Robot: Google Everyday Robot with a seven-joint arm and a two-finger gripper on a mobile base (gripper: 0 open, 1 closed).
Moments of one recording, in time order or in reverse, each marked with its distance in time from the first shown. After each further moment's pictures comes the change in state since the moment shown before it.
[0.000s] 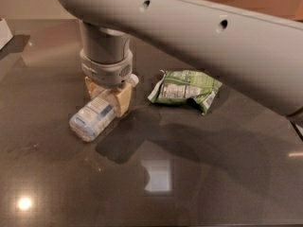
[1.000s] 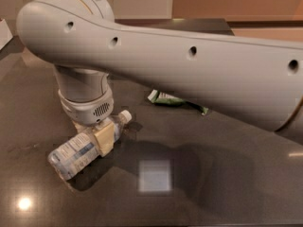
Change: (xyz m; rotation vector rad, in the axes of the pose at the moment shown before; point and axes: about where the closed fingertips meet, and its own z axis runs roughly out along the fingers) arm -0.076 0.022 0.040 -0.128 -0.071 0.165
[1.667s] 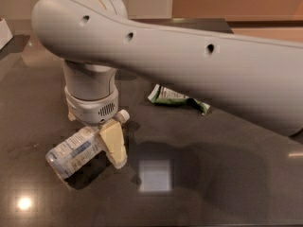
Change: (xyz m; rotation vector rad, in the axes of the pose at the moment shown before) arm 0.001 0.008 -0.006 0.021 -0.060 0.056
